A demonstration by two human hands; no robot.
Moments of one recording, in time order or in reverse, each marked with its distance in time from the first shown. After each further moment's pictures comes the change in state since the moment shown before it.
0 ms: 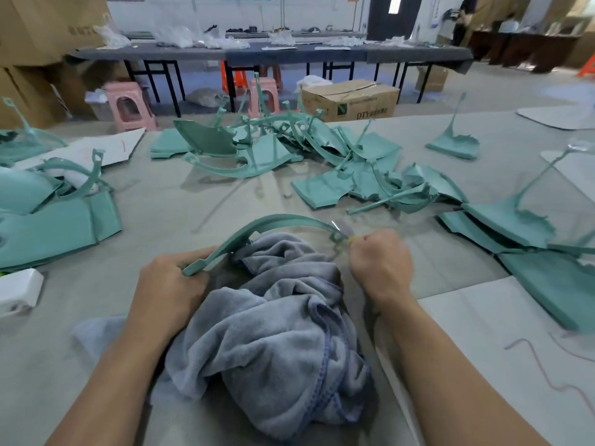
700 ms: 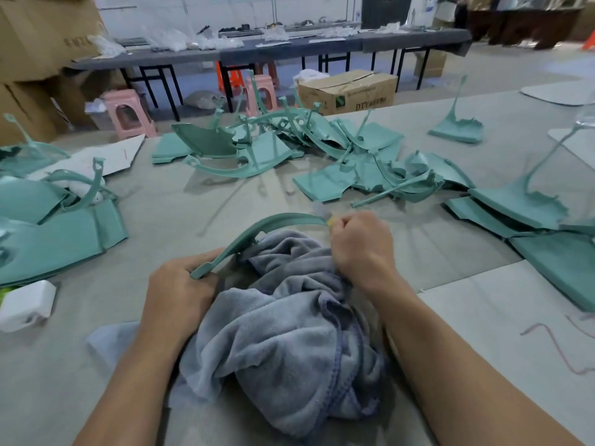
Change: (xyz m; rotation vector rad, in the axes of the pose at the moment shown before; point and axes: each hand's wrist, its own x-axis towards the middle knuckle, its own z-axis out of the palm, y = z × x) left_hand 0.001 0.000 0.002 0.025 0.026 -0.010; right_hand -0.009 -0.032 0.010 0.100 -0.097 -0.155
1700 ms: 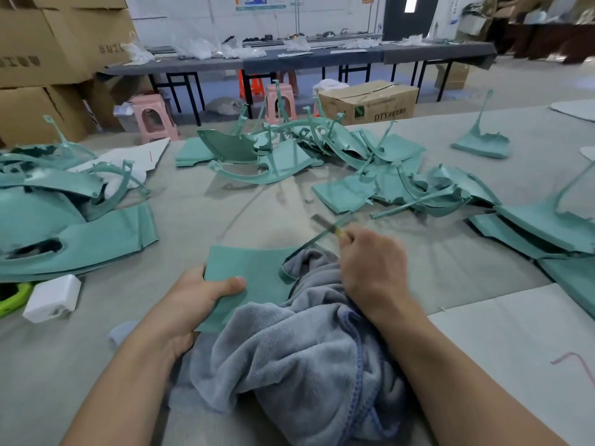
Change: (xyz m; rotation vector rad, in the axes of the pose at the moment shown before) left_hand 0.011 -0.020 -0.001 -0.672 -0.333 -0.673; right_hand -0.015 -0.005 0.009 -0.193 0.091 -0.283
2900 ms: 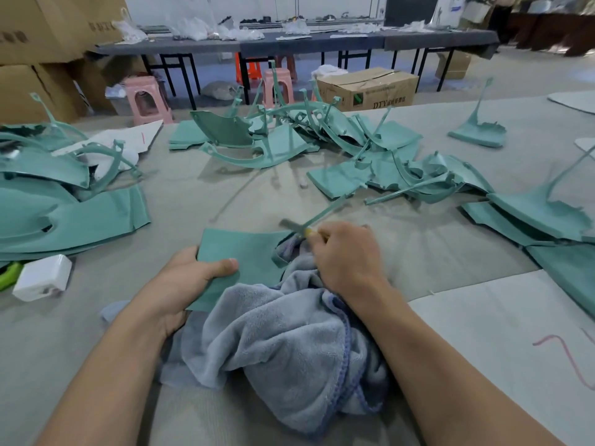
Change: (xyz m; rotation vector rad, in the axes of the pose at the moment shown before) left_hand -0.004 0.002 0.003 0.020 -0.011 0.033; right_hand -0.009 -0.008 0.005 0.050 -0.128 -0.097
